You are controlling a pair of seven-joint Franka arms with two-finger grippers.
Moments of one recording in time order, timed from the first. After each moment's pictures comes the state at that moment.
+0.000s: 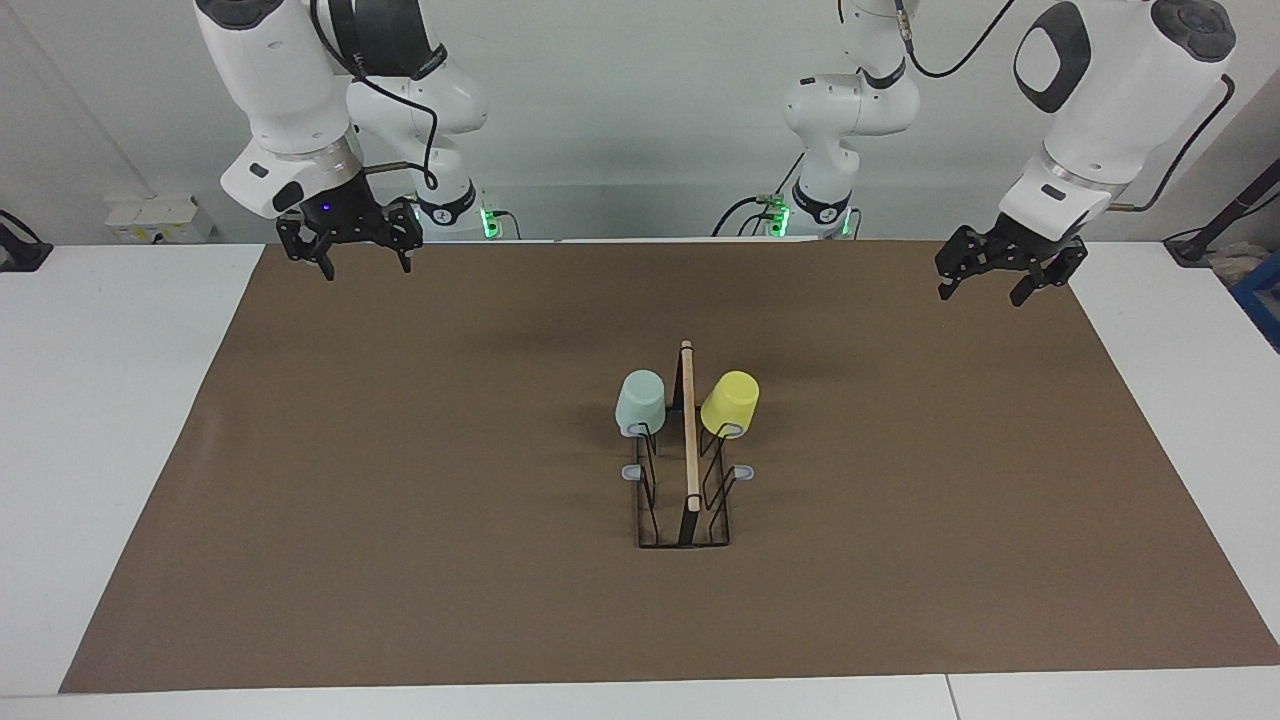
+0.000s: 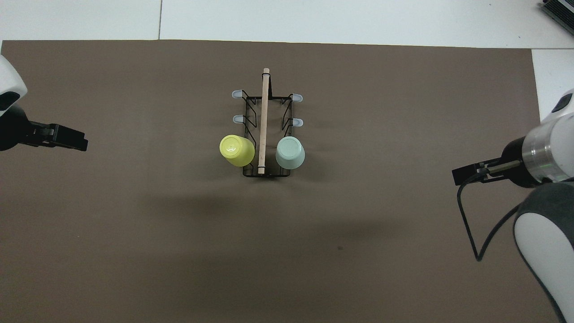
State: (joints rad) left arm -0.08 0.00 0.03 -1.65 -0.05 1.66 0.12; right arm -0.01 -0.13 0.10 -1.81 -0.03 1.64 -0.05
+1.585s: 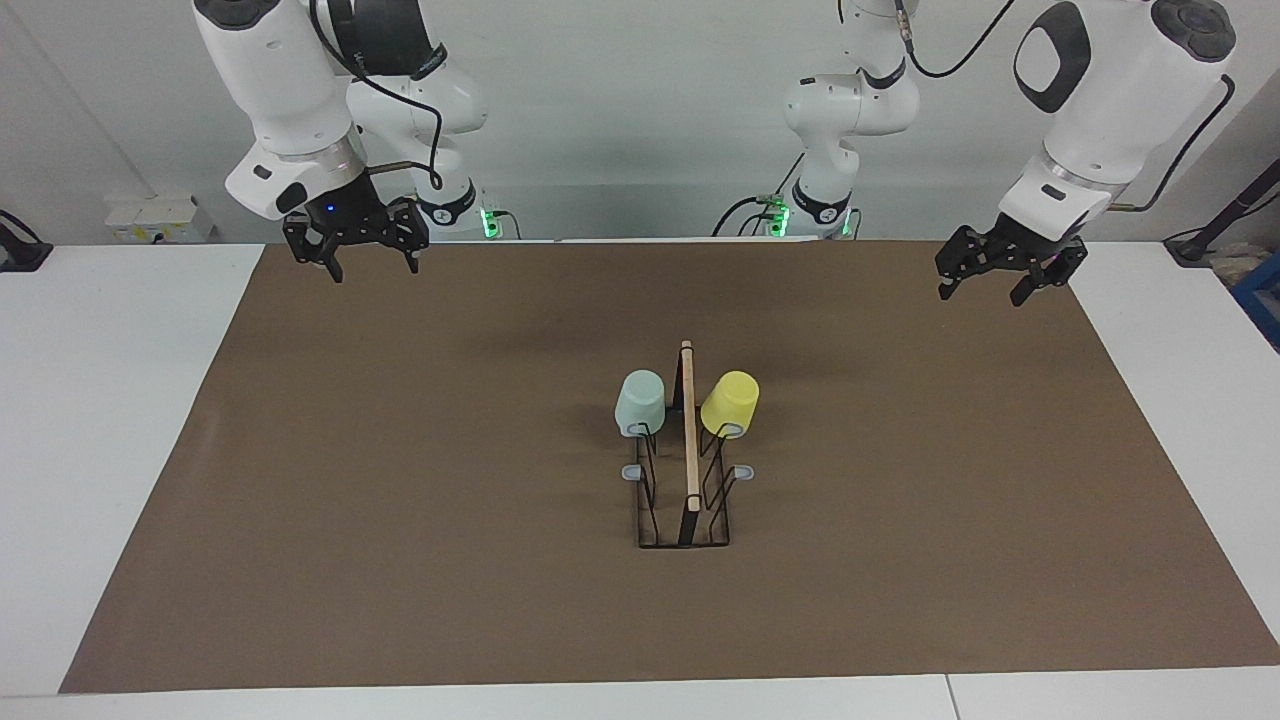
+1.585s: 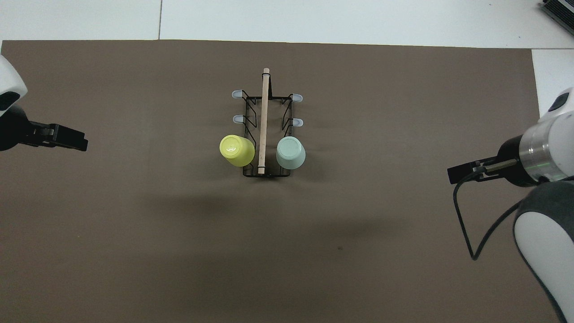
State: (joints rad) left arm -0.08 0.00 0.03 -1.65 -0.05 1.66 0.12; right arm -0.01 -0.12 0.10 -1.81 0.01 1.65 -0.04
